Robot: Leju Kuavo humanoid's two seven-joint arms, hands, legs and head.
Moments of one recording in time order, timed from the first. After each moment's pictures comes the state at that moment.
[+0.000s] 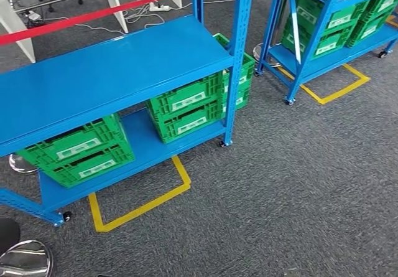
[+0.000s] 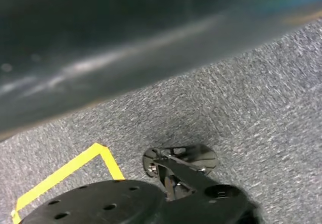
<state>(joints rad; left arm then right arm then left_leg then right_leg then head) -0.03 -0.17 1.02 -0.25 -0.86 0.13 -0.44 -0.04 0.22 -1.35 -0.22 1.39 -0.05 -0.55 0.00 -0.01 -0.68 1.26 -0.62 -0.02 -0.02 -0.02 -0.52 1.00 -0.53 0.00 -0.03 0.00</state>
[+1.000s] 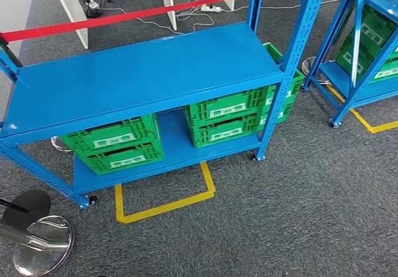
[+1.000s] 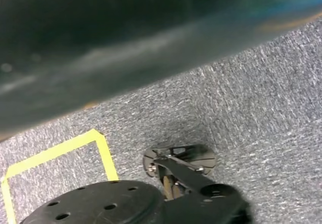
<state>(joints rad) -0.03 -0.17 1.02 -0.25 -0.88 0.13 -0.44 -0.05 0.22 -1.35 -0.22 1.37 -0.06 -0.54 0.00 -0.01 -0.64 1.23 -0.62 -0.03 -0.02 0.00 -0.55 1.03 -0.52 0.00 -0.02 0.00</state>
